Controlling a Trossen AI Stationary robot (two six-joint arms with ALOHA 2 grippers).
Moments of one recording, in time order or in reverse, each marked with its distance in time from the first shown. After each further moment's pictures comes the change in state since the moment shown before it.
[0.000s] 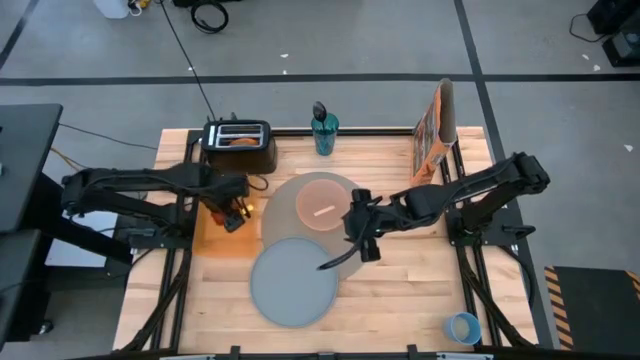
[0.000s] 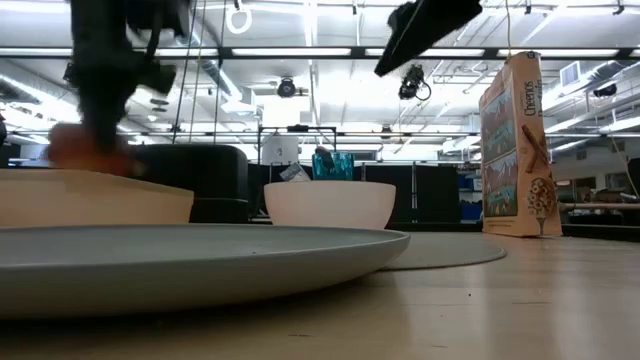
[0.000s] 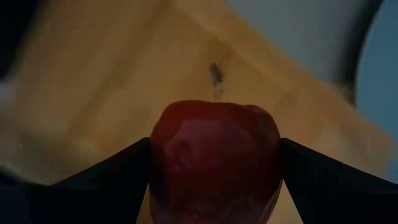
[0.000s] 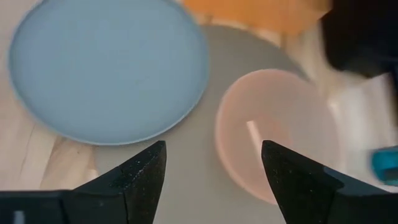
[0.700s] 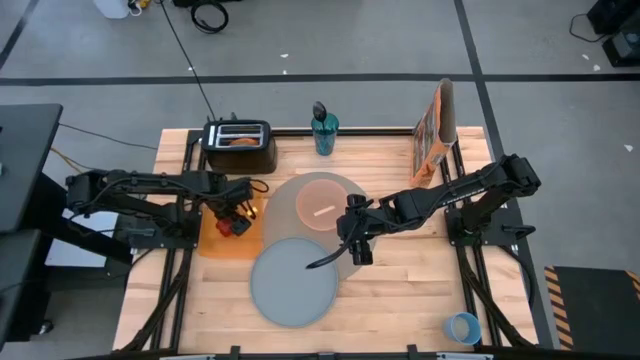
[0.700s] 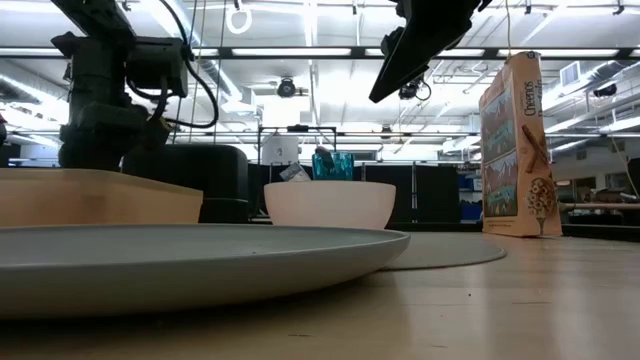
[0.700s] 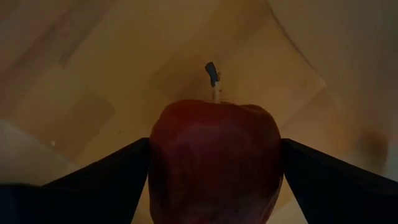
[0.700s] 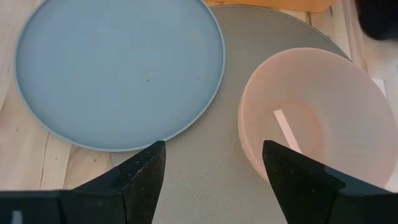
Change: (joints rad) left arm 0.080 0.094 -0.278 0.280 0.142 -0.090; right arm -0.024 0.085 0.000 0.031 -0.084 0.114
